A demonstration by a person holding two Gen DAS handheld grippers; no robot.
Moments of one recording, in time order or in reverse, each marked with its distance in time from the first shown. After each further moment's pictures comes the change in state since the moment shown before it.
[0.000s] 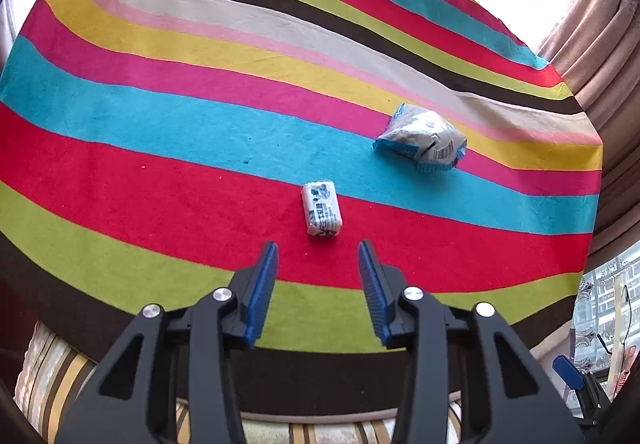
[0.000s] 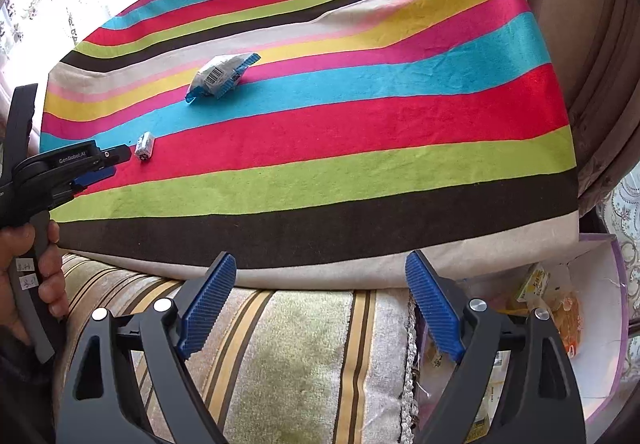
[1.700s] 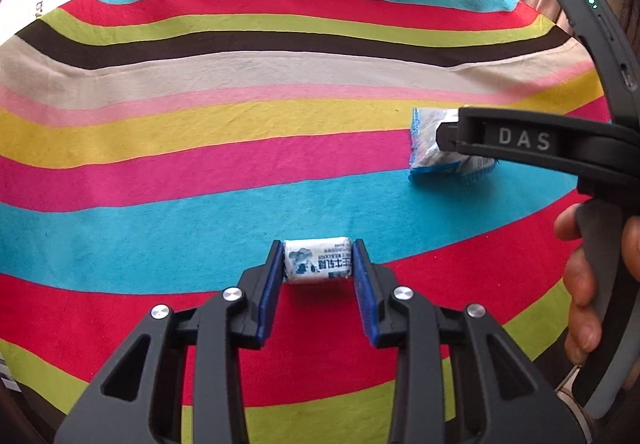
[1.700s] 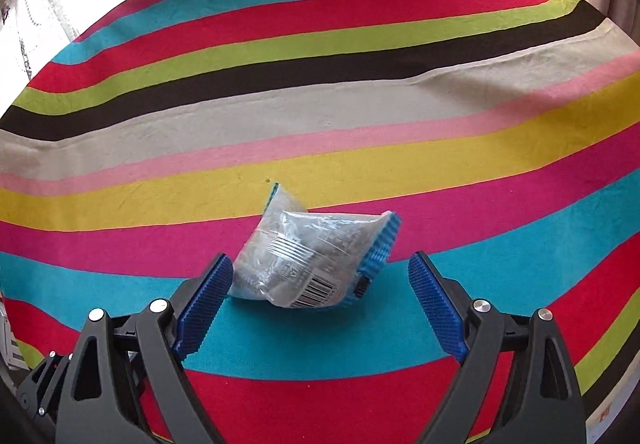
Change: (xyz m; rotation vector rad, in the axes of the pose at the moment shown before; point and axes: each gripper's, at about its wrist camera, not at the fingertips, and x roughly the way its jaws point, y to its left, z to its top) left arm 0.043 0.015 0.048 0.351 -0.066 0.041; right arm 0.149 0.122 0.181 0.044 -0.029 -0.063
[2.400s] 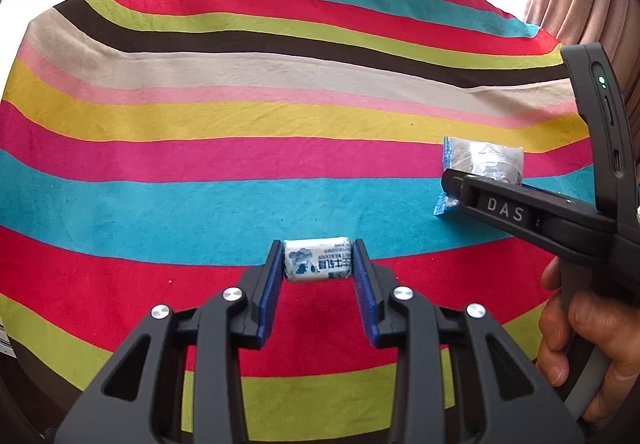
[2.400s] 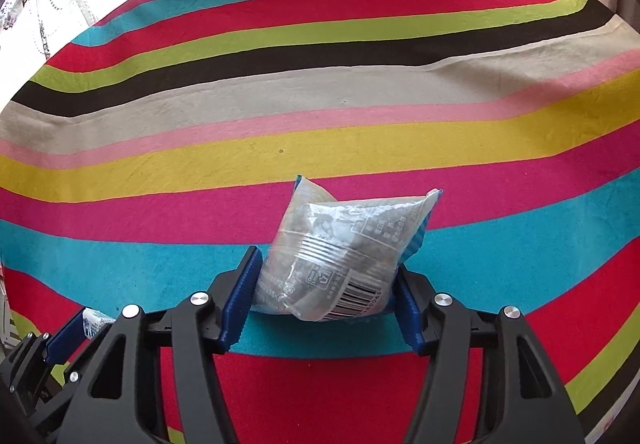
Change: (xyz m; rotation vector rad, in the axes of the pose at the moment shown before) left arm -0.021 0.001 -0.010 -0.098 -0.025 0.039; right arm -0.001 -0.006 -0.026 -0.044 -0.022 0.054
